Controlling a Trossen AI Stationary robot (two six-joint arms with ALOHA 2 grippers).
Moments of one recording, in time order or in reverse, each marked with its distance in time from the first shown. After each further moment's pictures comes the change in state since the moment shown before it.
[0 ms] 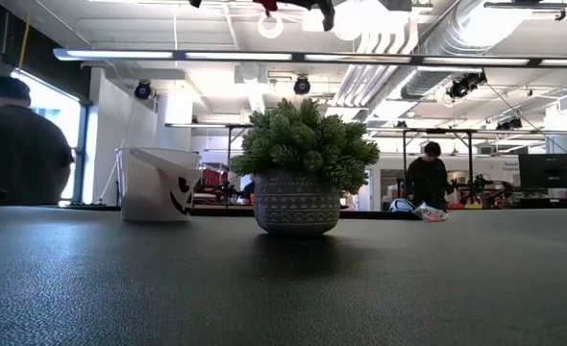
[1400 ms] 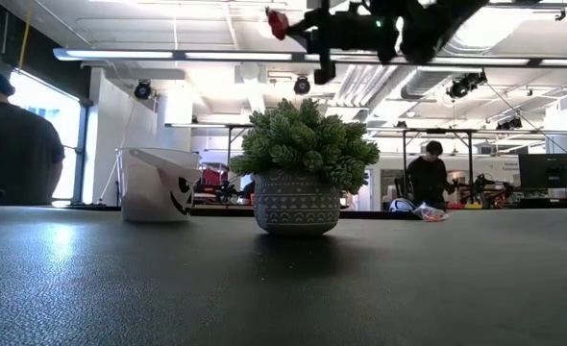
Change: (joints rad) left arm 0.088 -0.187 0.111 -0.333 0.067 0.097; right arm -0.065 0.075 -0.511 0.975 0.054 0.539
